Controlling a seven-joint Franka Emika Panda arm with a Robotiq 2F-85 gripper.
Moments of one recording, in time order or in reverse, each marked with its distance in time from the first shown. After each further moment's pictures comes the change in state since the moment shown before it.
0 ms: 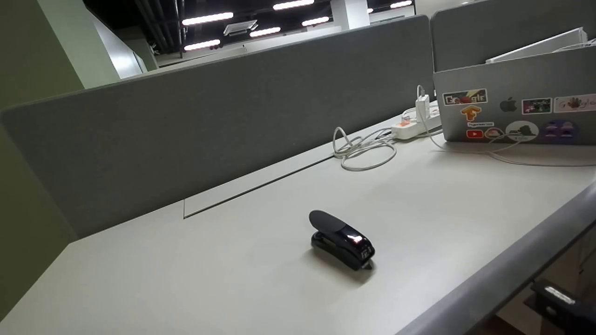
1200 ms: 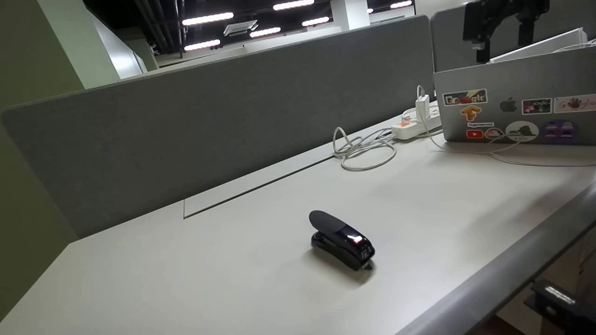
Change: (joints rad) arm -0.187 0.257 -0.015 -0.152 -0.148 0.333 0.082
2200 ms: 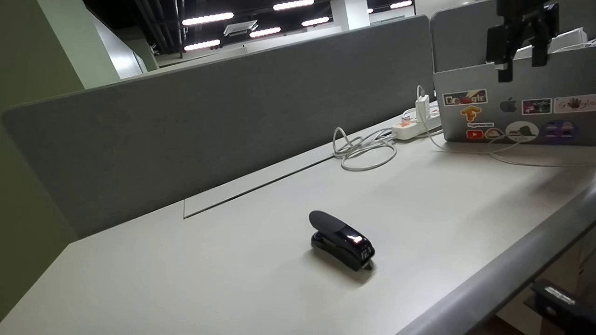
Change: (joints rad) arm 0.011 0.171 -0.127 0.047 -0.009 0.044 -0.220
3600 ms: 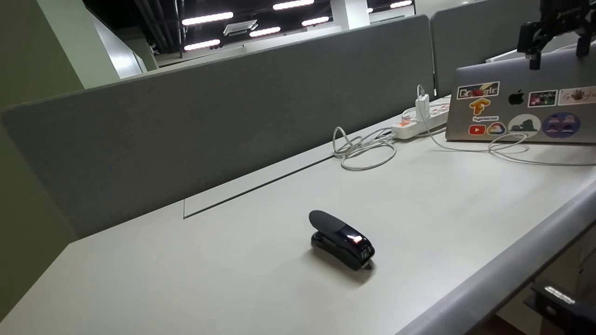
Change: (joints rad) arm -0.109 0.257 -0.192 0.221 0.137 0.118 0.022
